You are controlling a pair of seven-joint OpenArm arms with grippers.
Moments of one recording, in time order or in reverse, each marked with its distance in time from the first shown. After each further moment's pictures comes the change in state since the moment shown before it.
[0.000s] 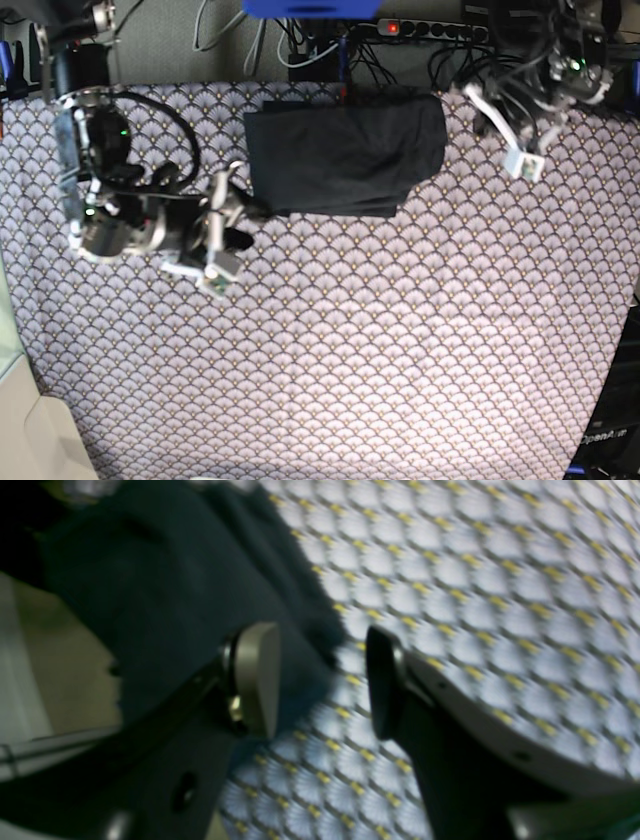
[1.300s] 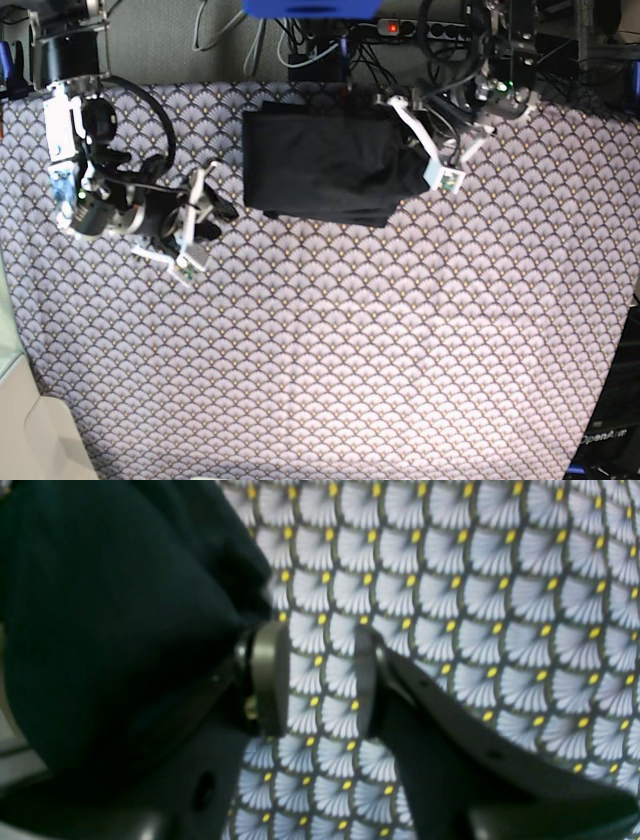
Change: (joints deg) left arm -9.4 10.7 11.2 -8.0 6.8 0.4 0.4; right arm -4.3 1.3 4.1 -5.1 -9.6 0.0 9.6
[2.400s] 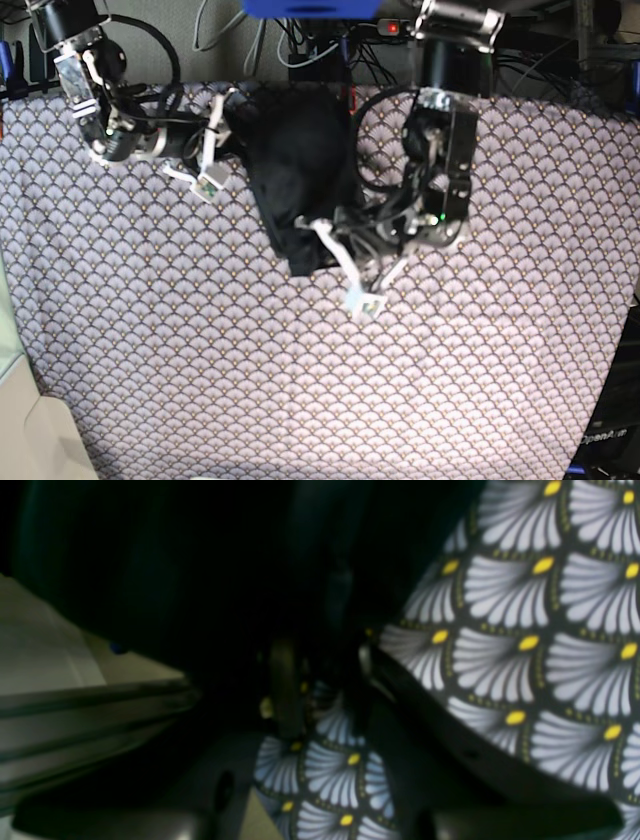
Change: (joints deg) left arm -29.3 11.3 6.8 -21.6 0.0 0.0 -0.3; right arm -11.8 4.2 -10.0 -7.2 1.5 0.0 16.8
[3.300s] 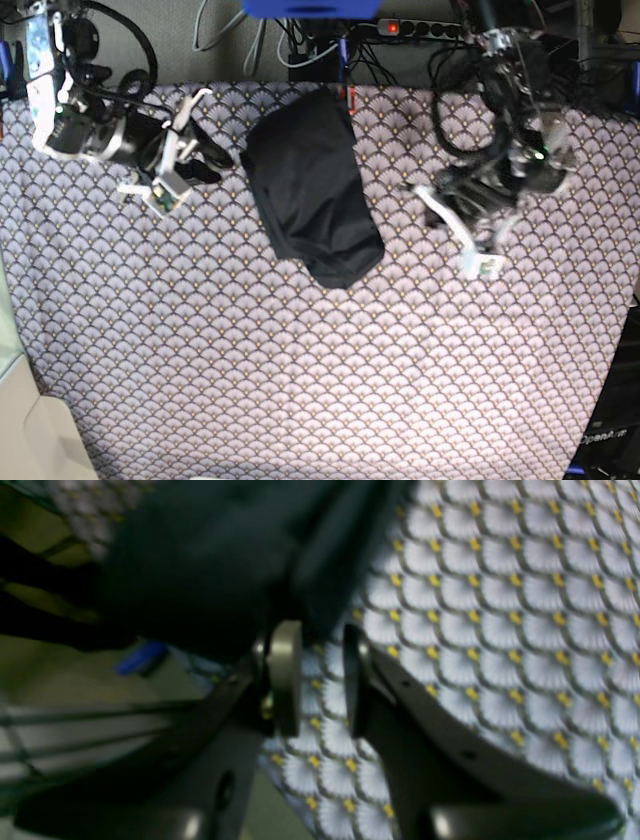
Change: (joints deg) left arm 13.4 -5.6 -15.0 25.6 -0.6 -0.6 13.9; right arm -7.9 -1.3 15.9 23.9 3.1 0.2 -7.6
